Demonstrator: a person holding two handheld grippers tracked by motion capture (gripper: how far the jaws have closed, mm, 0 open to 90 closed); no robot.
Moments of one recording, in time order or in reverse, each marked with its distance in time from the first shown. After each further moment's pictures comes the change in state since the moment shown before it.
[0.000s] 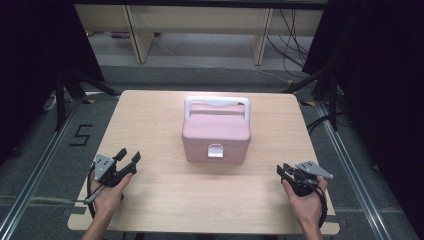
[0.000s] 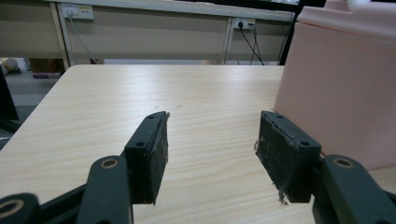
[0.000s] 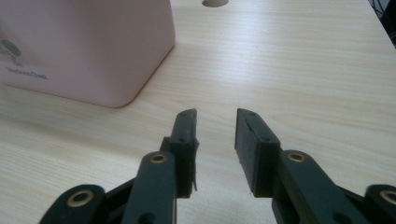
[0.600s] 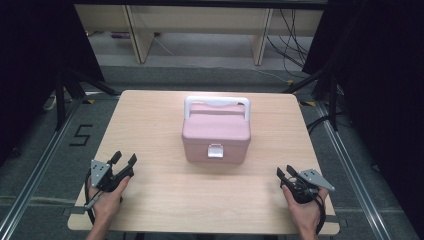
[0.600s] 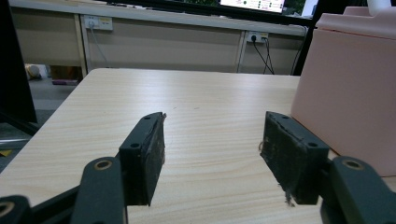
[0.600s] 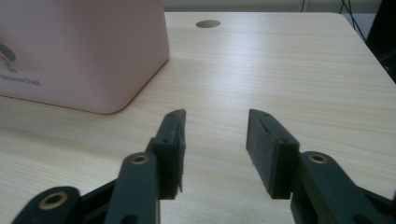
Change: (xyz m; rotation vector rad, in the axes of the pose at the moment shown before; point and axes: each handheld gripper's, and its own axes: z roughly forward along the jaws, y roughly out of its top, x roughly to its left) left arm 0.004 -0.008 -0.007 -0.051 0.050 0.009; right arm -0.003 -0.023 0.001 -0.132 -0.036 -0.030
